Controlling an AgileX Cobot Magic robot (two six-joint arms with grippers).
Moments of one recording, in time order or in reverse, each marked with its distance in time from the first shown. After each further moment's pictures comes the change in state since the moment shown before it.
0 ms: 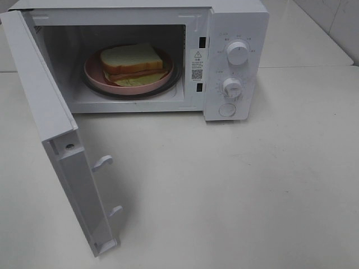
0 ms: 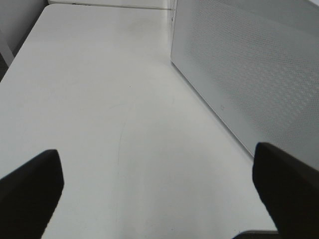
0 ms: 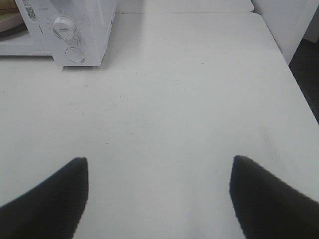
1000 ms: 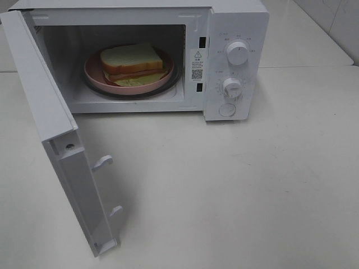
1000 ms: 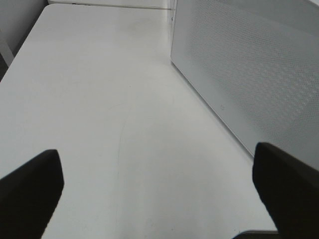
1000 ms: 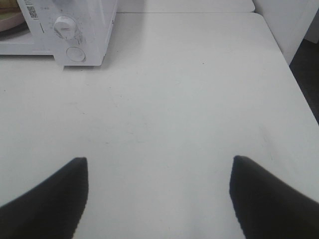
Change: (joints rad) left arm 0.000 0.000 0.000 0.000 0.000 0.000; right arm 0.001 0.000 -0.003 -0.002 0.003 0.000
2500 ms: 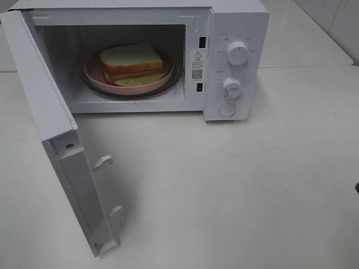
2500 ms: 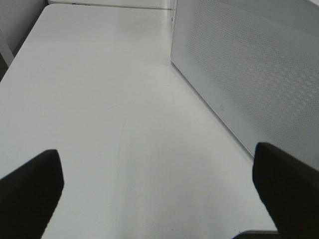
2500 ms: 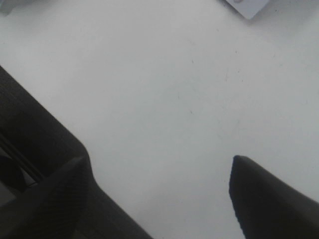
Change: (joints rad) left arm 0.000 0.000 0.000 0.000 0.000 0.000; right arm 0.596 0.717 -0.202 -0.073 -0.030 -0.154
